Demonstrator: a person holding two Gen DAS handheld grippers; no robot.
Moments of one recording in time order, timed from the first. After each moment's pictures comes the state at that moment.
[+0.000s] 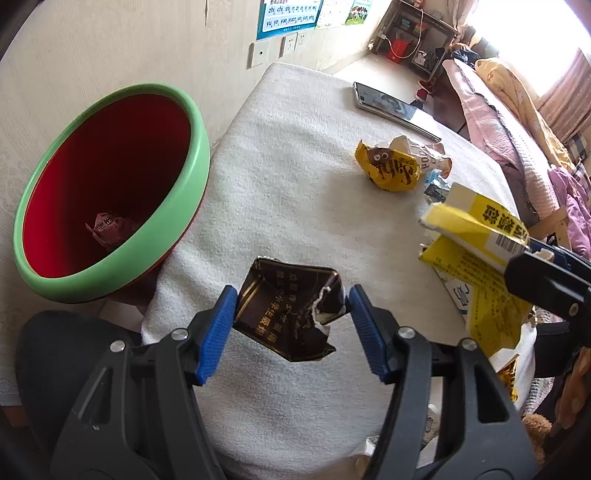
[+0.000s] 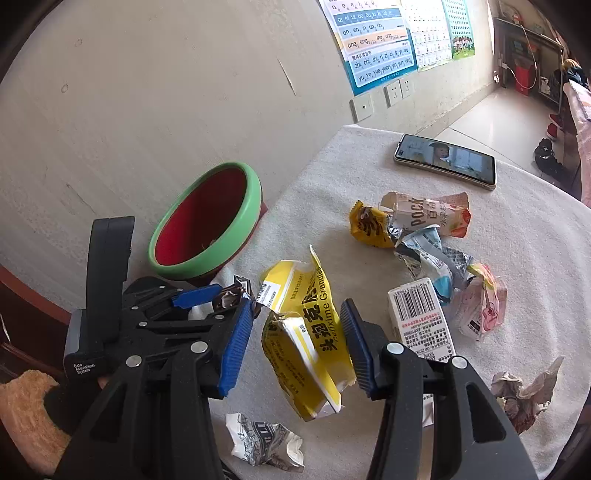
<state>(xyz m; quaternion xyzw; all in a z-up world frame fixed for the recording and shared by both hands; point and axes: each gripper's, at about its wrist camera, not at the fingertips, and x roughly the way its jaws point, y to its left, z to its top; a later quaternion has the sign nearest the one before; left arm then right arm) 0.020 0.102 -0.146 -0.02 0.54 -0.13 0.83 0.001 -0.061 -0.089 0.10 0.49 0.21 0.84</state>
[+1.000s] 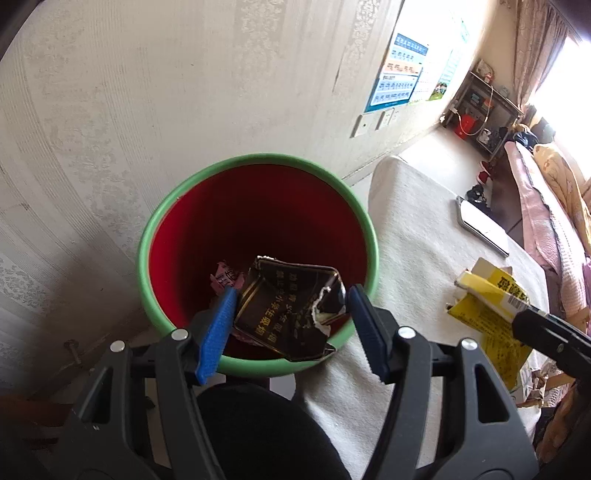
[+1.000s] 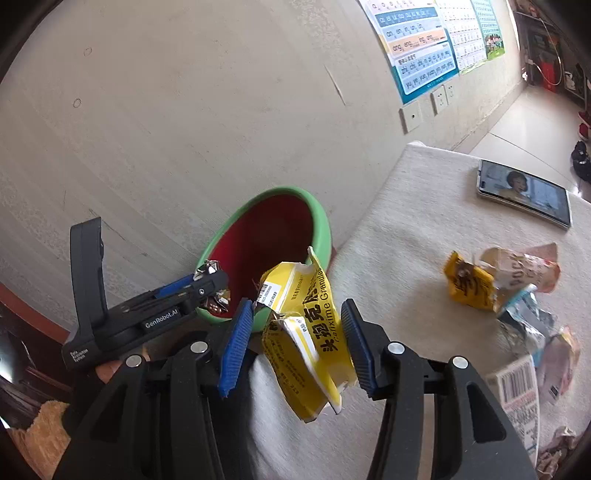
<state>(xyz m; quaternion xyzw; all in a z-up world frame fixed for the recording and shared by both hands) 0.058 0.232 -0.096 -0.08 0.47 0.01 0.88 0.068 0.022 -0.077 0.15 0.47 0.27 0.83</state>
